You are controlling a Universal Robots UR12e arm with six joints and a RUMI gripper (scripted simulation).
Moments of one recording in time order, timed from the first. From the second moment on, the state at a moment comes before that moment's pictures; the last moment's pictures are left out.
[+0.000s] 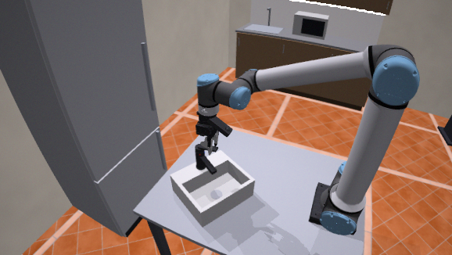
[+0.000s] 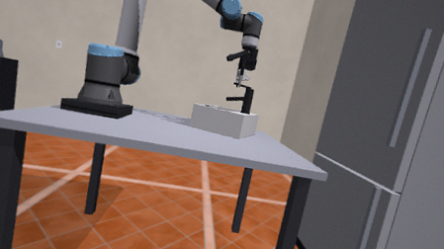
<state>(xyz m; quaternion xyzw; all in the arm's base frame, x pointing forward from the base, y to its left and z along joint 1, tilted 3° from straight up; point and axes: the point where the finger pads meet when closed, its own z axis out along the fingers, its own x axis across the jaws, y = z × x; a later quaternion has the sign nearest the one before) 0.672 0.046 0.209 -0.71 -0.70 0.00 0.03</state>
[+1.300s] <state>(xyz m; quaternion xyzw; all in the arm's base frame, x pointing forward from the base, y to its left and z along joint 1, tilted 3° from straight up) 0.672 0.046 0.209 -0.71 -0.70 0.00 0.03</state>
